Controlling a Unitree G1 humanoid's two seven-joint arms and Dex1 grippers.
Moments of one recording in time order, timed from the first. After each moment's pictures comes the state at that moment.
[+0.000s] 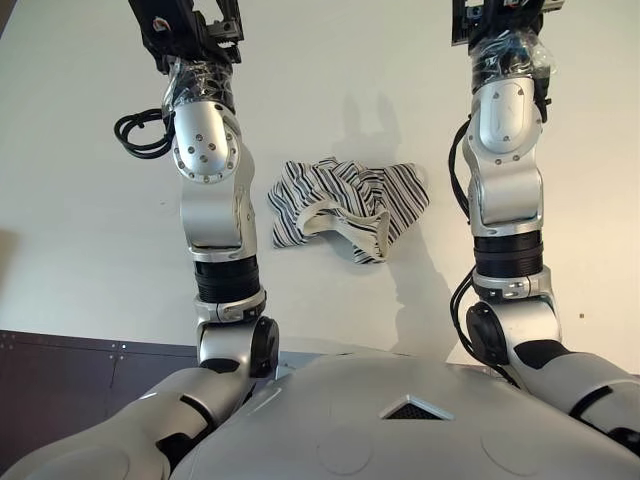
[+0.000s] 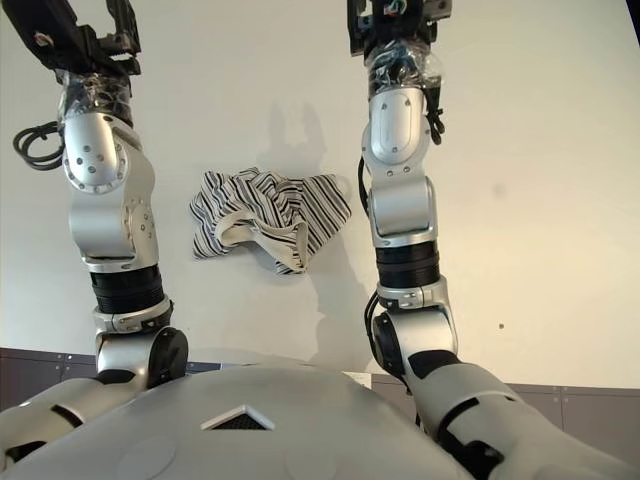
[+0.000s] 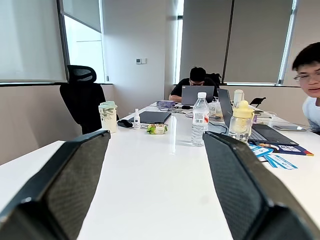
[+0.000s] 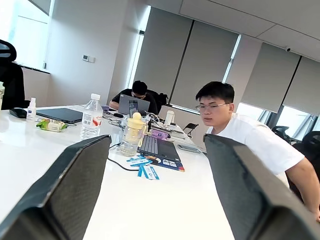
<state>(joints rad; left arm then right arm) -0.31 0.01 0.09 -0.21 0.05 0.28 0.16 -0.46 -0.02 0.08 0.02 -0.26 0.13 -0.15</state>
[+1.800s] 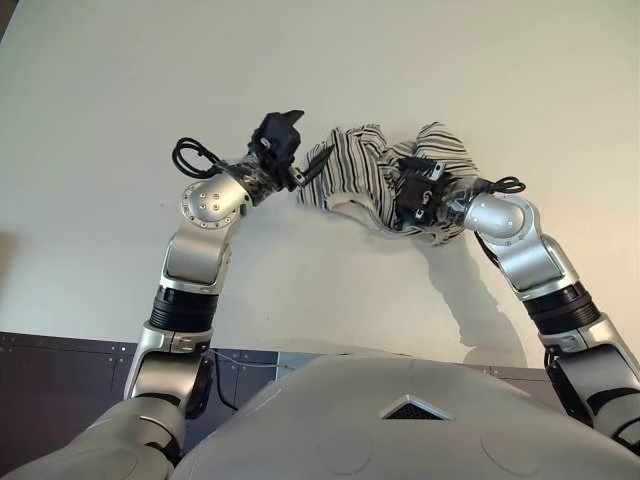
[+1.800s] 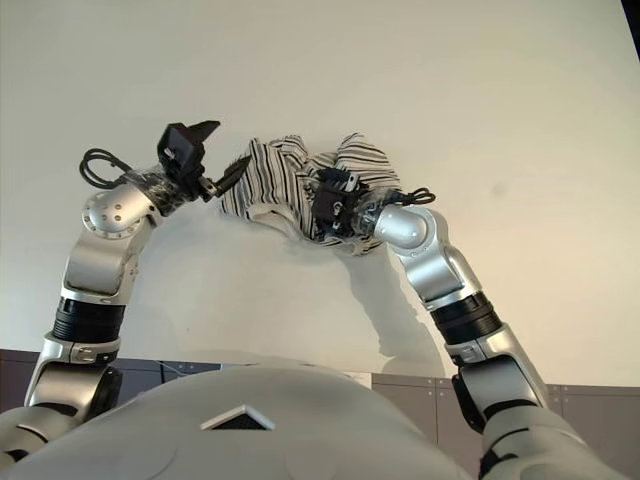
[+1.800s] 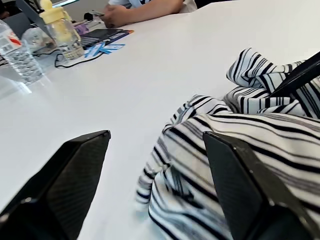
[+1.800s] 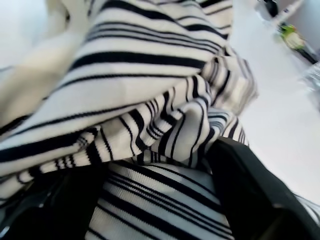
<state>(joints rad) -0.10 0.39 -0.21 -0.10 -0.06 0.24 -0.57 -0.14 -0.48 0.47 -0.05 -0.24 0.04 0.72</state>
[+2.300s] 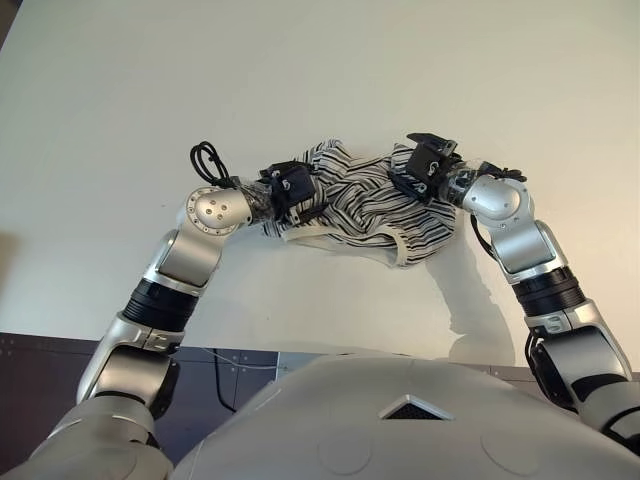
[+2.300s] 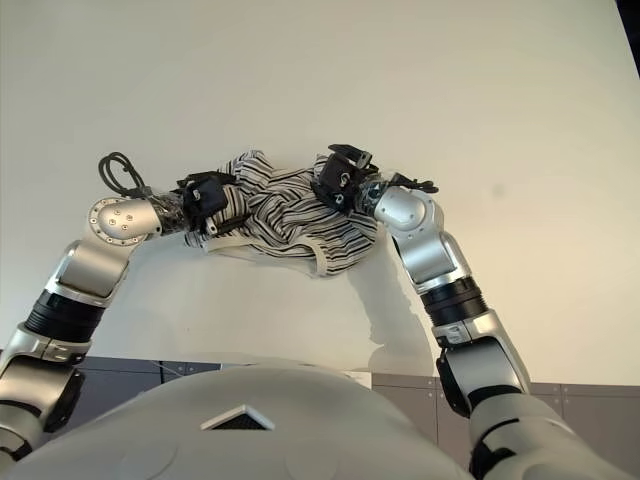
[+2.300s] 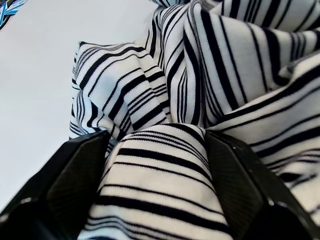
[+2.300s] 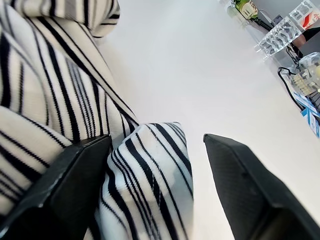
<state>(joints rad) -0.12 0.64 -0.38 -0.04 0.11 0.18 -0.75 -0.26 -0.40 0.40 0.19 -0.26 0.09 0.52</state>
